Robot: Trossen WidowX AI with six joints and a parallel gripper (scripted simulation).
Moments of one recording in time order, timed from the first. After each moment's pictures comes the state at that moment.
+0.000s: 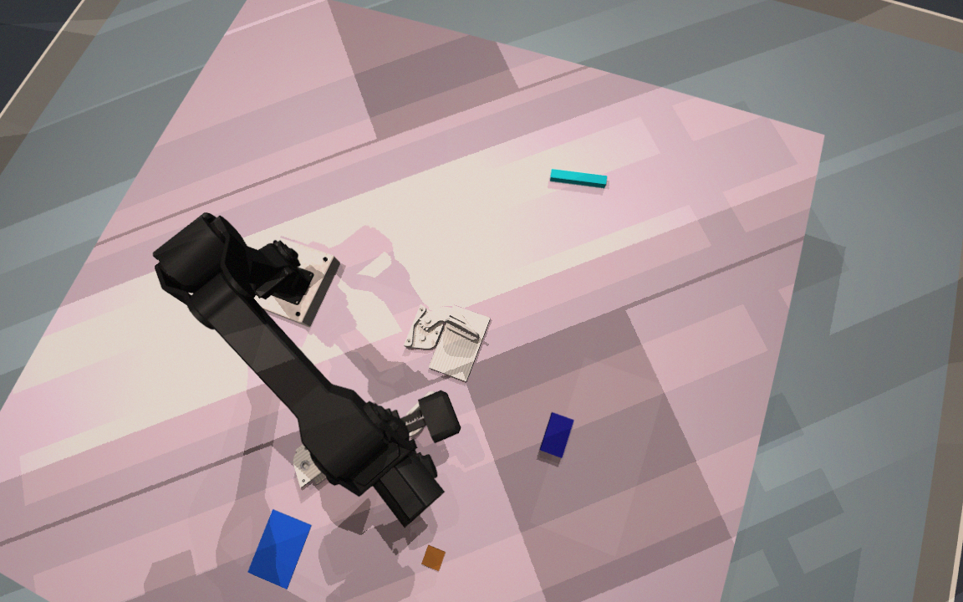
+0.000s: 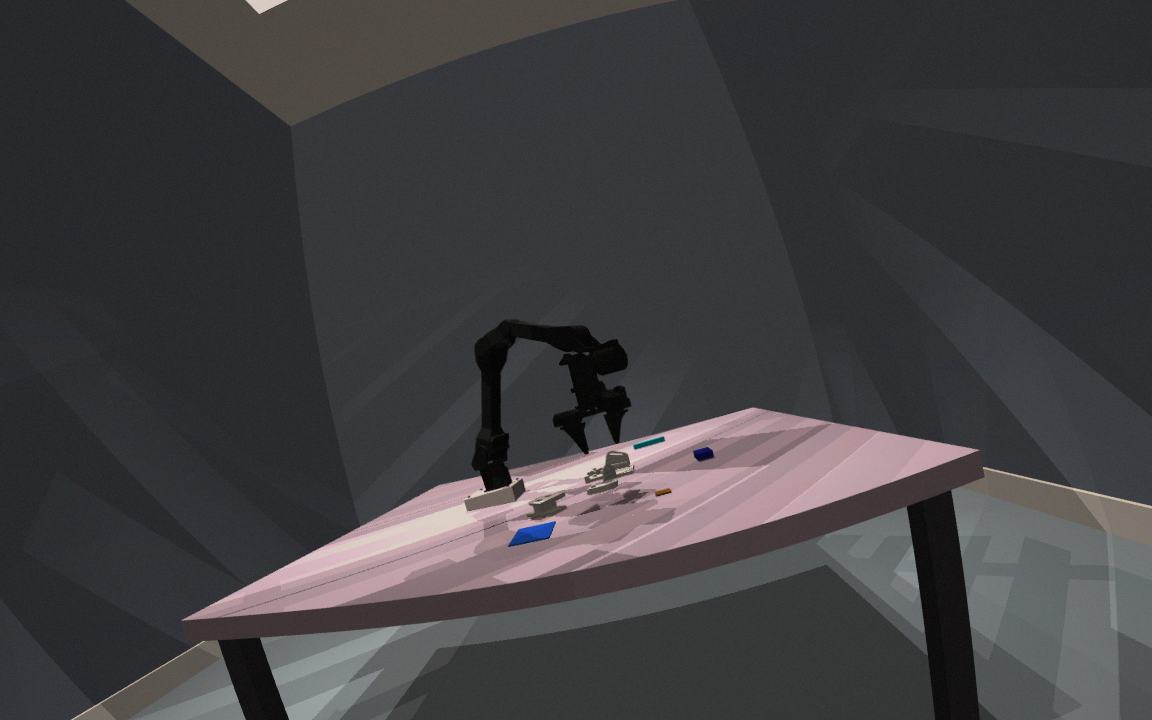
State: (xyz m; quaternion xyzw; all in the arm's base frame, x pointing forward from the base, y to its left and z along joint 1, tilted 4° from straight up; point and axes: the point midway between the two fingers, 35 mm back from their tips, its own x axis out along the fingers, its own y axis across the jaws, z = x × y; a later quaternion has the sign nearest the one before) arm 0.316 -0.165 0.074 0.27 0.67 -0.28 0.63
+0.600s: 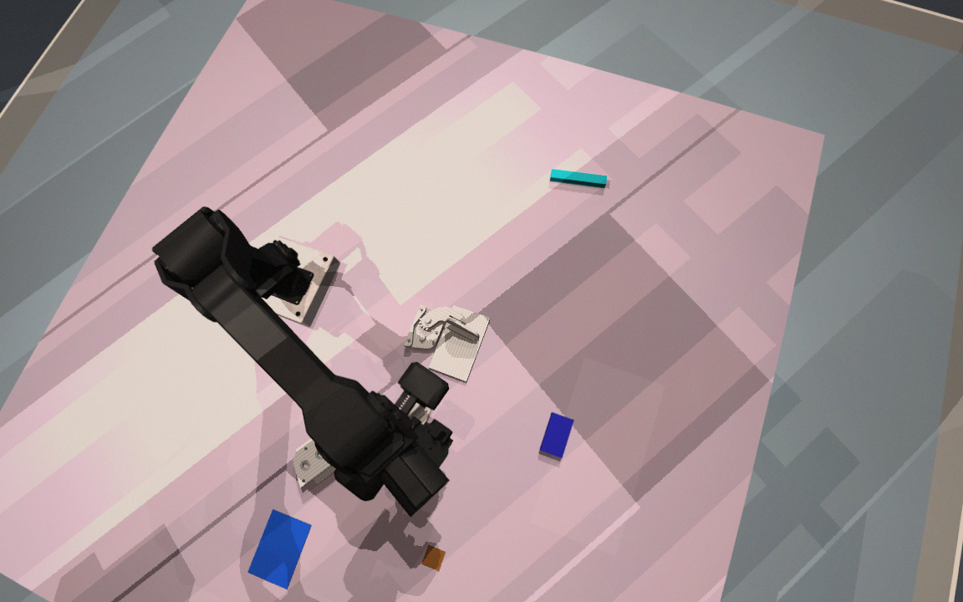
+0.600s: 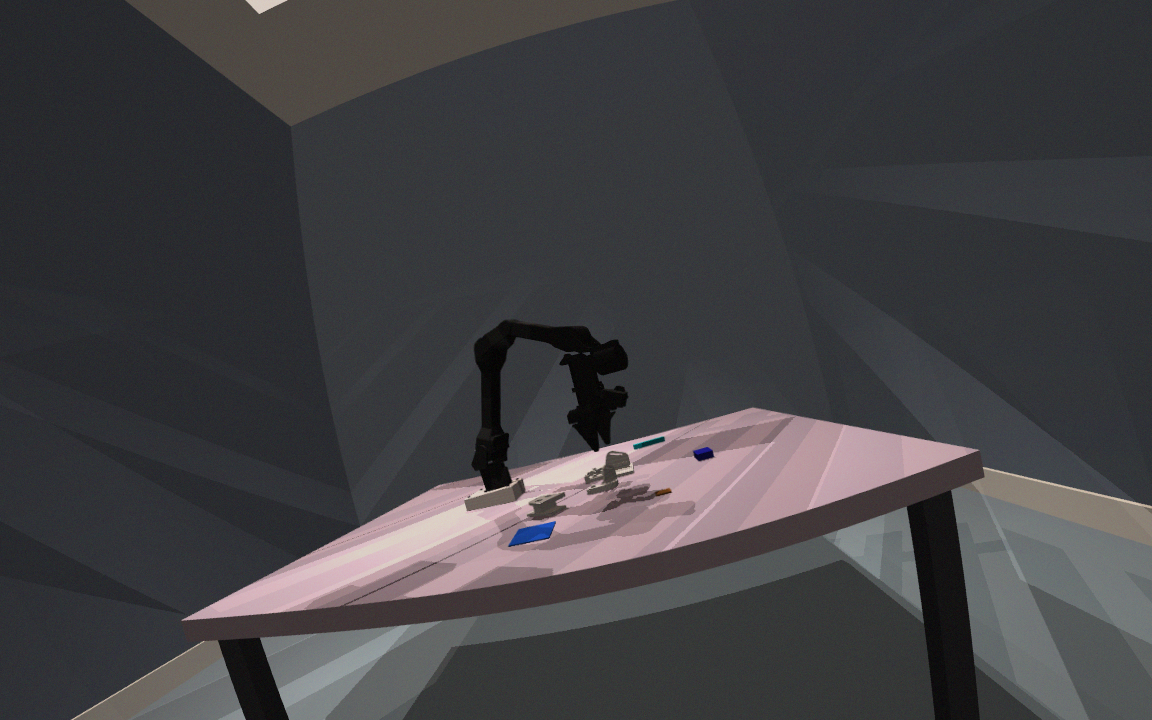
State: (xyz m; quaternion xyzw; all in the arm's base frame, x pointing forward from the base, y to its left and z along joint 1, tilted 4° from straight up) arm 0.316 -0.155 0.074 0.08 0.72 -0.07 0.68
